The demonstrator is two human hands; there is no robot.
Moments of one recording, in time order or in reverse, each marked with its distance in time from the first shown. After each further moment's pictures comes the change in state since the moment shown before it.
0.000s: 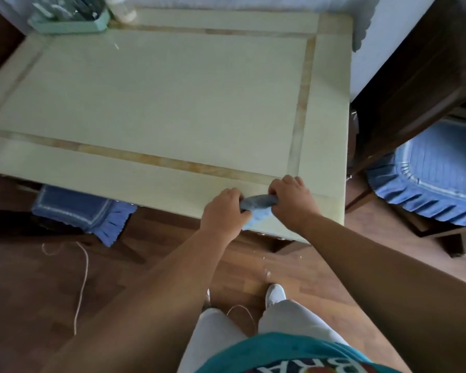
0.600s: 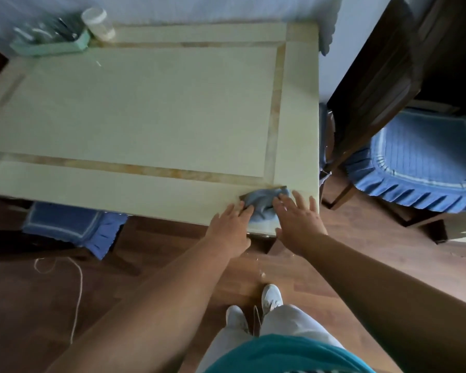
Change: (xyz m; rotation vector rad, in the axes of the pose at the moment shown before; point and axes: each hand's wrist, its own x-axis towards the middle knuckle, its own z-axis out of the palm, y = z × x) left_hand -0.022 0.044 0.028 0.330 -0.376 0.159; right_hand -0.068 0.047 0.005 -0.376 -0.114 0.026
